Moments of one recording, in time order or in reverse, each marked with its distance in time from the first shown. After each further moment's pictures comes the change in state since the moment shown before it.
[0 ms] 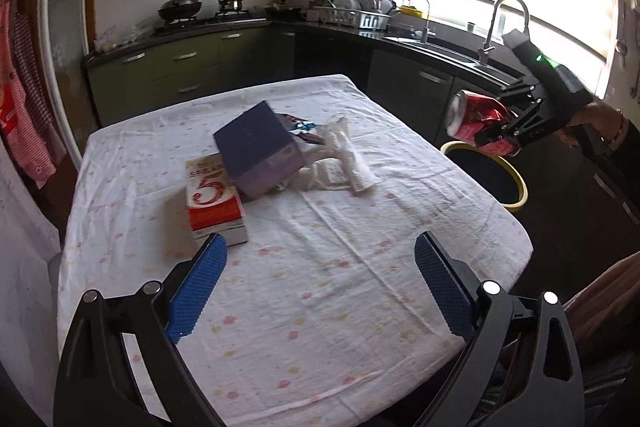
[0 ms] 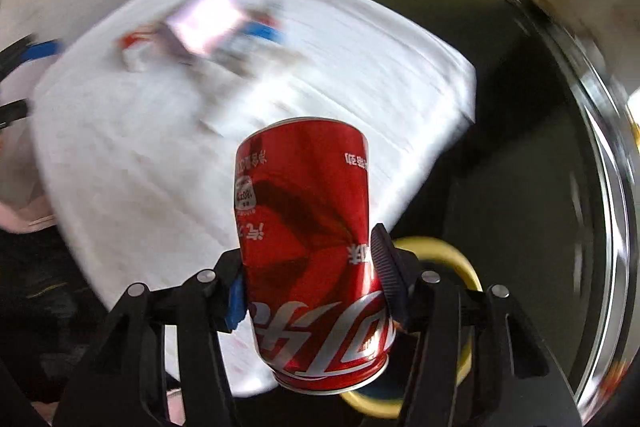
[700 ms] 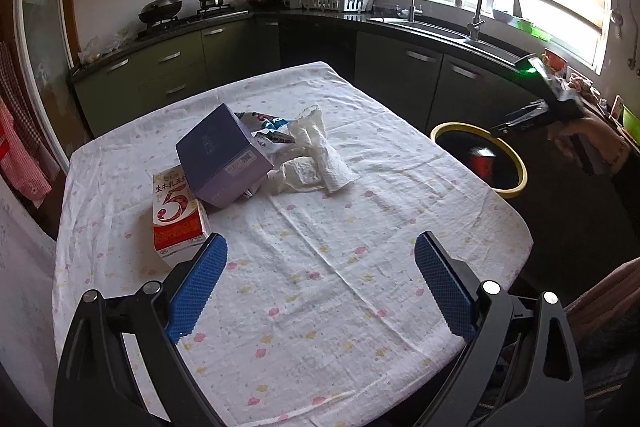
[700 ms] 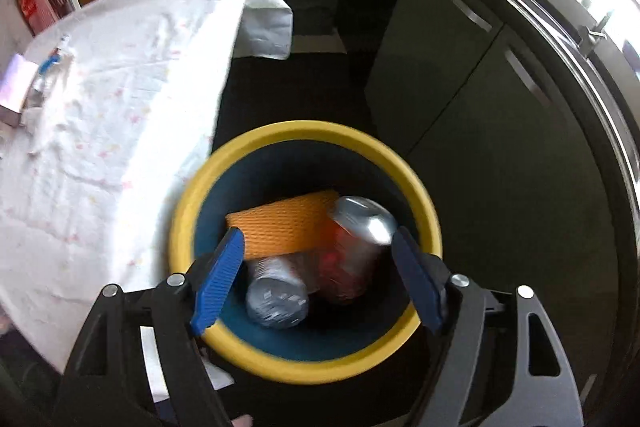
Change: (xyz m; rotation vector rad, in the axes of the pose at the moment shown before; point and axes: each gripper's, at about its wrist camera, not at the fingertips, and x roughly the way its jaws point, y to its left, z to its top) left arm 0.026 -0.030 0.016 0.076 0.057 0.008; right arm 0.025 -0.097 -0.091 0.483 0.000 -0.100
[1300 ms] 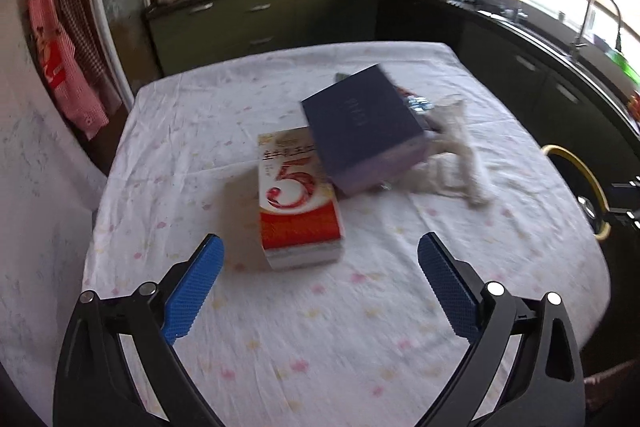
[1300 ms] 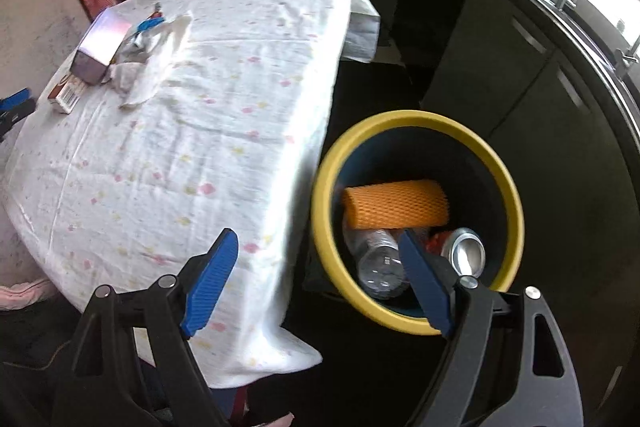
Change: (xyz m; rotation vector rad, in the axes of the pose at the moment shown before) left arm 0.063 0.099 0.004 -0.230 0.127 0.254; right arm -0.026 0.093 -0.027 -0.112 -0.027 0.135
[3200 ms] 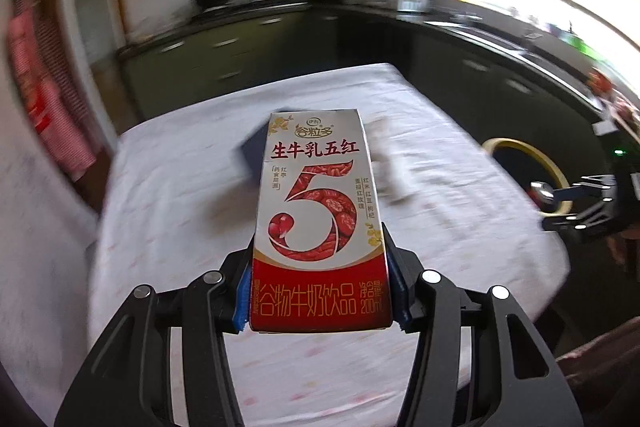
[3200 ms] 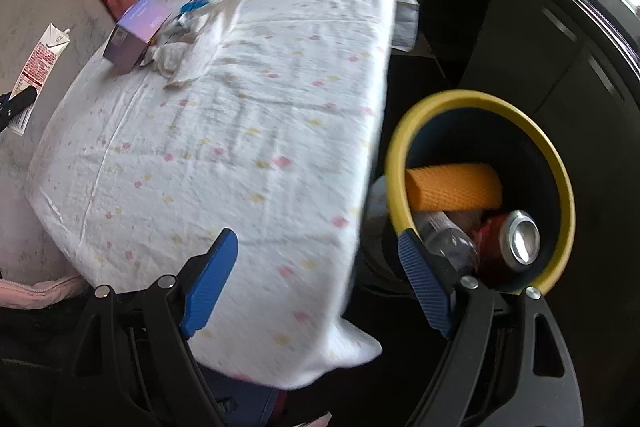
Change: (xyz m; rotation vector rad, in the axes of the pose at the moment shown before) left arm -0.084 -0.054 -0.015 0.142 -0.109 -0.119; right arm 0.000 0.022 -0.025 0.064 -0.009 0.095
